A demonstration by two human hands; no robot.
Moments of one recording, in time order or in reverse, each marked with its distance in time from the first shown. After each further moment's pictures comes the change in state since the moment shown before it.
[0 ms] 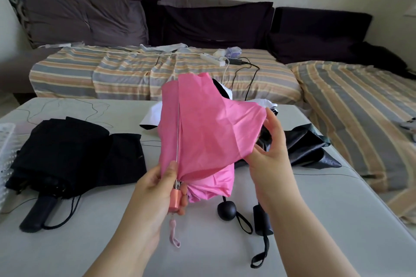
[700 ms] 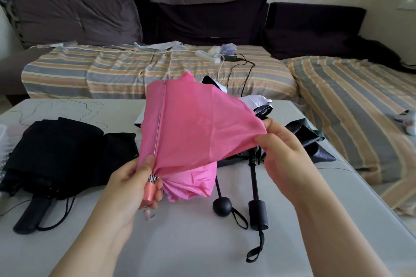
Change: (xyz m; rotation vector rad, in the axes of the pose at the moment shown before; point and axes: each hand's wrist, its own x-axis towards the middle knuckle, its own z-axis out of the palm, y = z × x) left_hand 0.006 0.013 -0.018 0.070 0.072 -0.034; right_hand 0.009 -0.013 -0.037 0.027 -0.226 -0.015
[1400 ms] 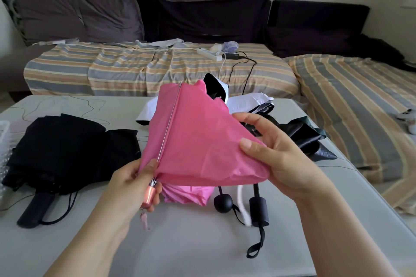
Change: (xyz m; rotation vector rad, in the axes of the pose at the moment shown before) left_hand 0.002 -0.007 -0.008 0.155 -0.060 0.069; right_hand -0.005 -0.011 0.002 0.115 -0.357 0.150
